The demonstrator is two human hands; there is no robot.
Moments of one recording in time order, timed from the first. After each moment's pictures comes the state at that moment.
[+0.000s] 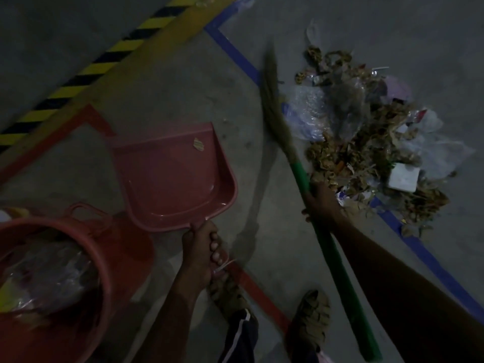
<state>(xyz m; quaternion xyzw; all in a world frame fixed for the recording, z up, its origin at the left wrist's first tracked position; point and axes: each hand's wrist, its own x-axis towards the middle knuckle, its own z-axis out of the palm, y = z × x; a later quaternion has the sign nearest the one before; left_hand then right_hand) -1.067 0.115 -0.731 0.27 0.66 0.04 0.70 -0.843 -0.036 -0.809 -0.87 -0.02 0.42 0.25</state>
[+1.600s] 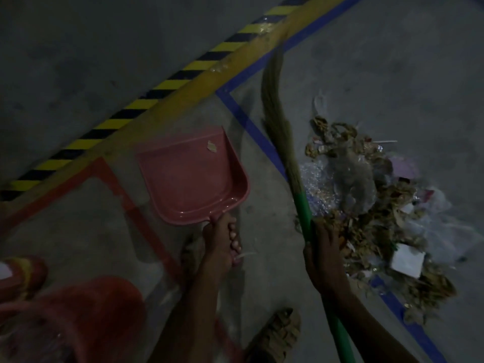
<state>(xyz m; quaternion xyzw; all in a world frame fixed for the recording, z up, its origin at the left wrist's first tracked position) -0.847 0.224 -0.751 0.25 0.68 0.06 0.68 -0.742 0.026 -0.761 -0.90 -0.24 0.28 0.23</state>
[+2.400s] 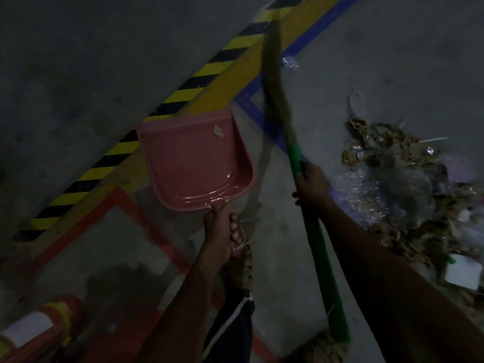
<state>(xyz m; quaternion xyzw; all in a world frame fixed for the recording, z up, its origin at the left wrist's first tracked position) -0.819 0.422 -0.787 0.29 0.68 0.02 0.68 -0.638 0.321 -0.833 -0.85 -0.02 0.41 0.33</state>
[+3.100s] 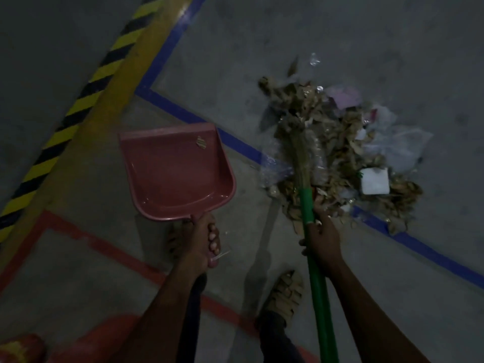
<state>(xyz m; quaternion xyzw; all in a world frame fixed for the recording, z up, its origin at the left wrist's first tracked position) -0.838 0.208 -0.769 0.38 0.62 -0.10 0.68 -0.766 -0.036 -0.791 -0.85 0.21 0.31 0.38</state>
